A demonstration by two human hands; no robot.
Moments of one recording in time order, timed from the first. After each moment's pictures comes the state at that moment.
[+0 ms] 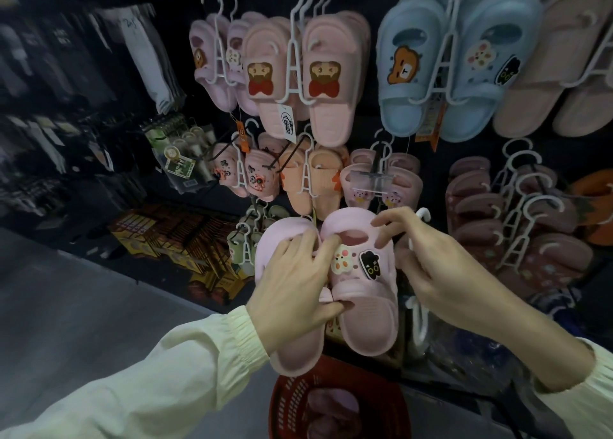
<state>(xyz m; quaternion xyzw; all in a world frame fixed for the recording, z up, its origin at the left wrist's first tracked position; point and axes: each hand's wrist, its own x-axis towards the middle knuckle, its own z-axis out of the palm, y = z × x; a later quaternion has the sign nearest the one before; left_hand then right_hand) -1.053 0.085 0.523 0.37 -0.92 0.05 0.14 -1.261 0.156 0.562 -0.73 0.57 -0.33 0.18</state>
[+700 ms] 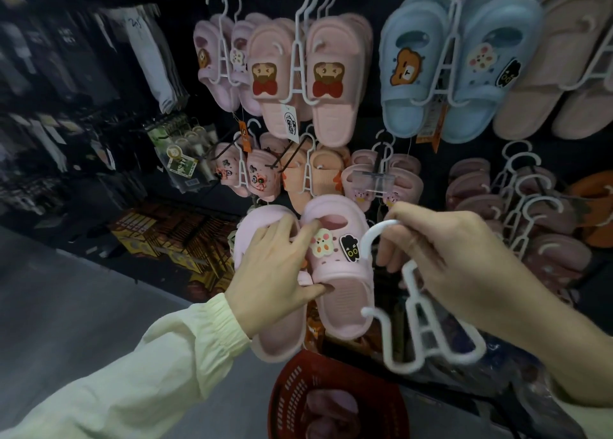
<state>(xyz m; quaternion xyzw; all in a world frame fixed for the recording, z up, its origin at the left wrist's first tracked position) -1.028 0.071 0.536 0.41 -0.90 0.05 0.14 -1.245 0.171 0.600 -0.75 0.53 -0.38 0.11</state>
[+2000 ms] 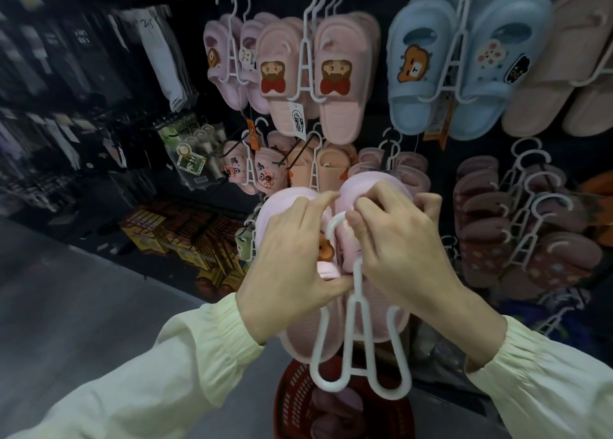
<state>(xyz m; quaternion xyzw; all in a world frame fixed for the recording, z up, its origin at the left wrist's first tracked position) -1.041 0.103 0.568 0.37 -0.88 -0.06 0.29 -1.202 0.135 0.565 -0.69 0.63 -0.33 -0.13</state>
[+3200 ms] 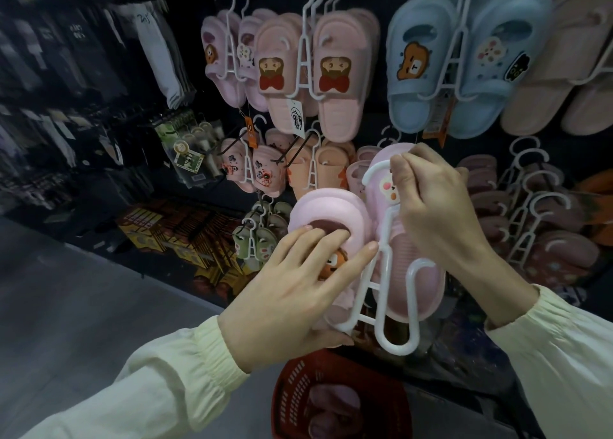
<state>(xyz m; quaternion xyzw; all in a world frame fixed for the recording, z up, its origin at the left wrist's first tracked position) -1.020 0.118 0.550 0.23 -0.95 0.17 0.15 -1.239 0.112 0.586 -0.63 0.62 -0.48 0.01</state>
